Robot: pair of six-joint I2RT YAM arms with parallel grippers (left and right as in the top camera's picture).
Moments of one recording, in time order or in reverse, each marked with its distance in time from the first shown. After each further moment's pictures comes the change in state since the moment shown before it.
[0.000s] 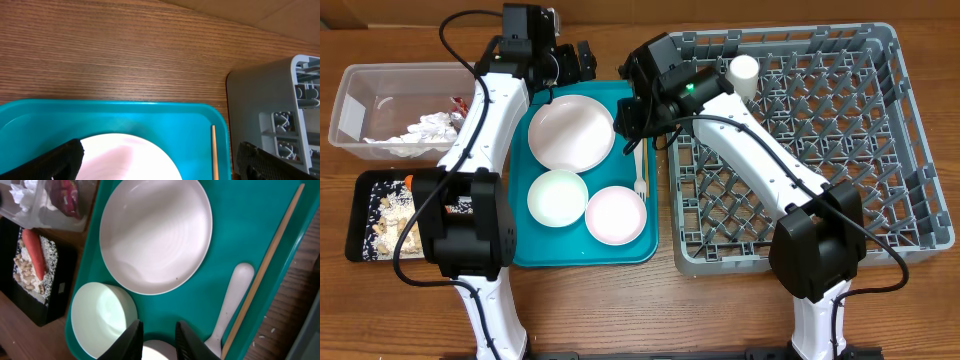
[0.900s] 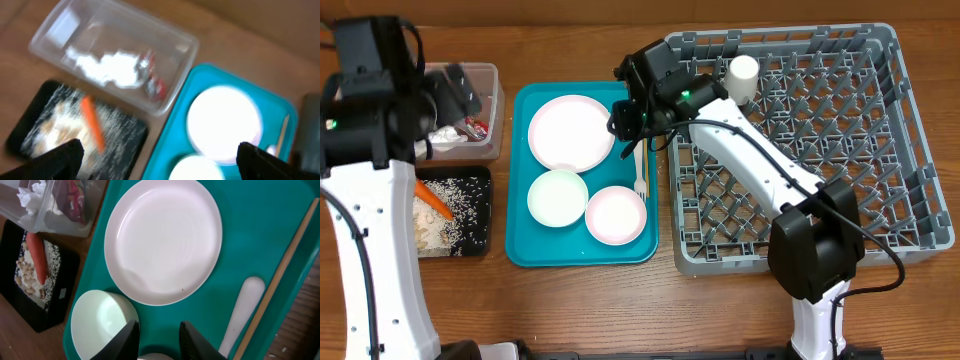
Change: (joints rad) left arm 0.230 -0.605 0.019 -0.696 -0.380 0.000; right arm 0.018 0.000 -0.042 0.094 0.000 0.001
